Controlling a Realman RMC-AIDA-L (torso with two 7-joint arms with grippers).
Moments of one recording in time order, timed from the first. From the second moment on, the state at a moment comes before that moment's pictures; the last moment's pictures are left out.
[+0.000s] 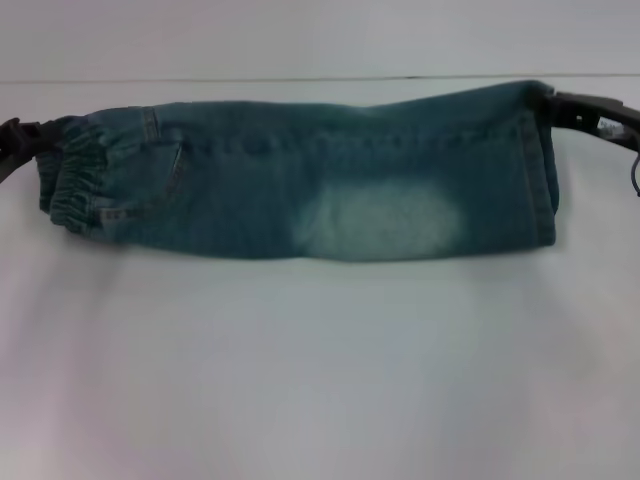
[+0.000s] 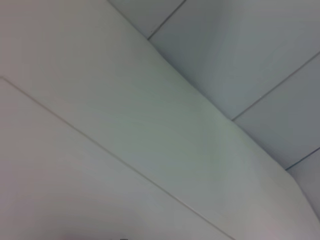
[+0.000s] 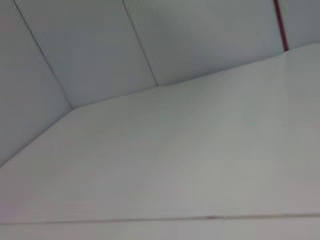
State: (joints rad) left arm -0.56 -2.07 0.32 0.67 2.09 1.10 -2.15; right arm 0.67 2.08 -0.50 -0.52 -1.91 -0.90 1.62
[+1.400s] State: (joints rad) left arm -0.53 -2.11 0.33 0.60 2.00 0.98 -1.86; right arm 0.69 2.07 -0.53 -0.40 -1.82 -0.88 1.52
